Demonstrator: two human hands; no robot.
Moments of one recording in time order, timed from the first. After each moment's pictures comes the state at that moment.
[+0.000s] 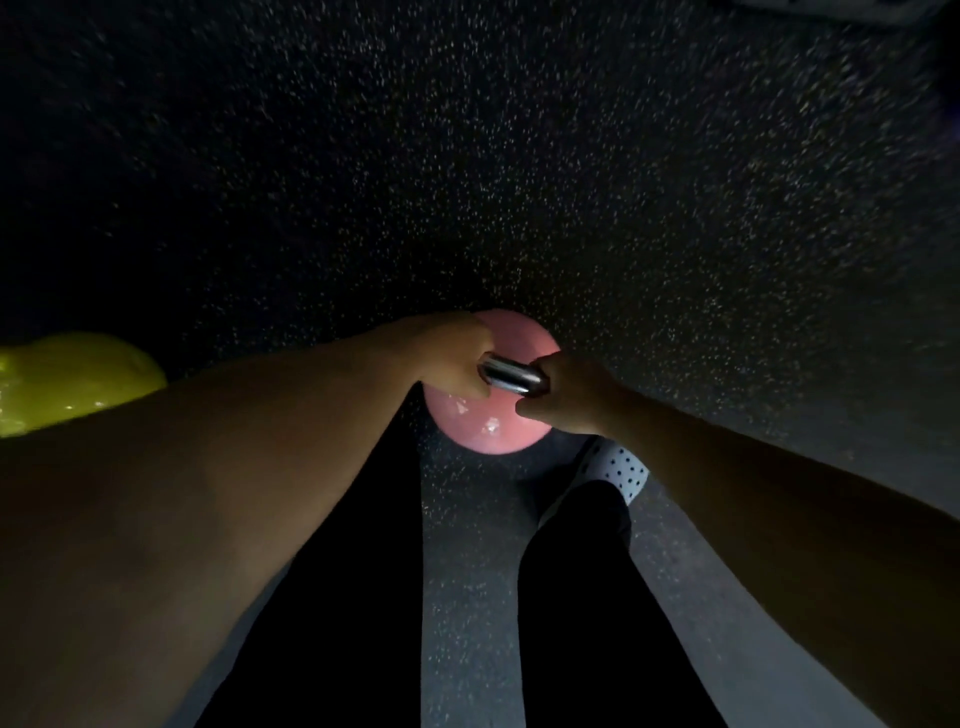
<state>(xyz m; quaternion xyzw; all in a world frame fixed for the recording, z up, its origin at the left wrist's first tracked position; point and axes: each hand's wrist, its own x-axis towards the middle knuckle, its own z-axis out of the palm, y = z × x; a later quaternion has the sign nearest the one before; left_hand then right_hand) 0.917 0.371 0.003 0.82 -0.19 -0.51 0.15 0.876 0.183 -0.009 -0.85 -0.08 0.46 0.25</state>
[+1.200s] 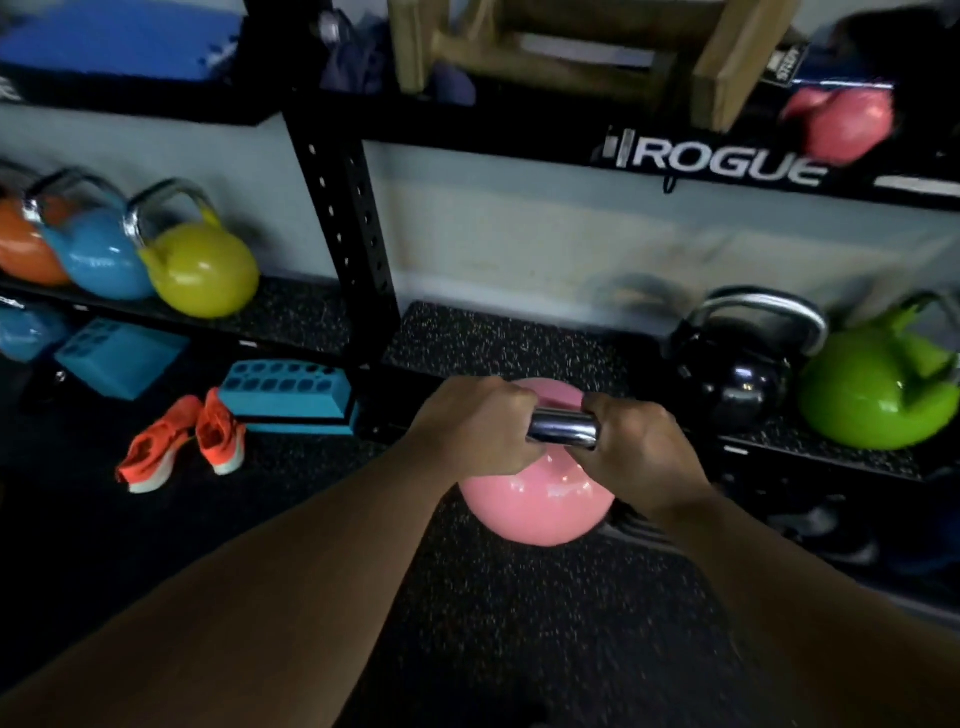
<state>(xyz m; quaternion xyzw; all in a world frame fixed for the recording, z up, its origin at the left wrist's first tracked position) 1.398 0.615 0.377 0.97 -0.20 0.08 0.10 1.417 0.421 0.358 -0.94 -0.26 -0.10 0.22</state>
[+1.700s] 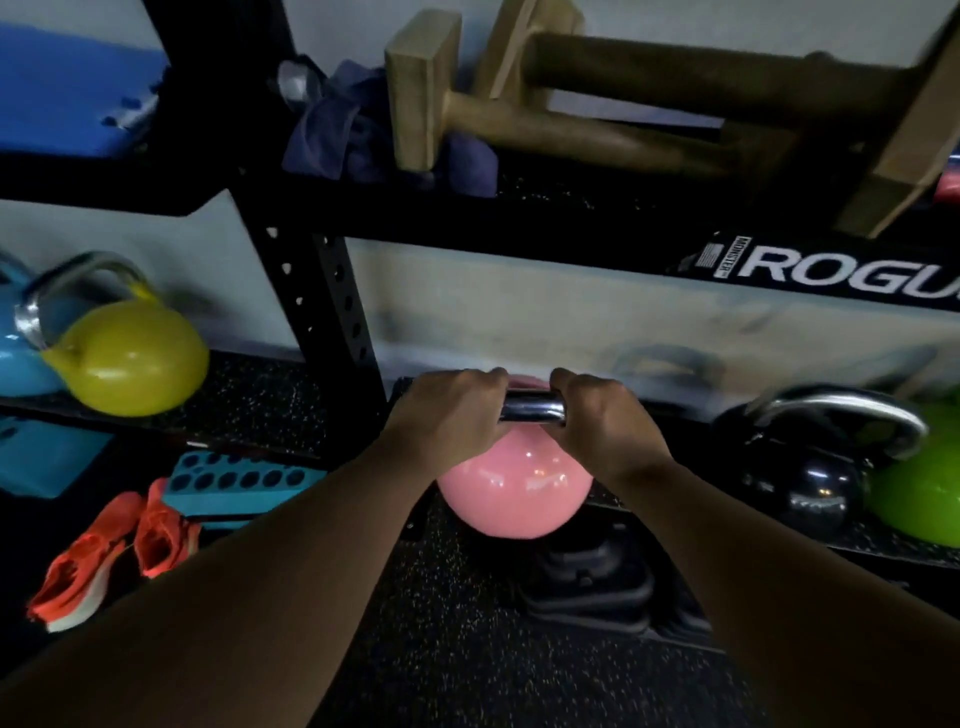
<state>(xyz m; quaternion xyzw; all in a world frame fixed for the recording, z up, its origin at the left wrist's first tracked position) 1.599 0.721 0.362 0.97 -0.17 0.15 0.01 1.617 0.537 0.349 -0.95 -0.24 -0.13 0.17</state>
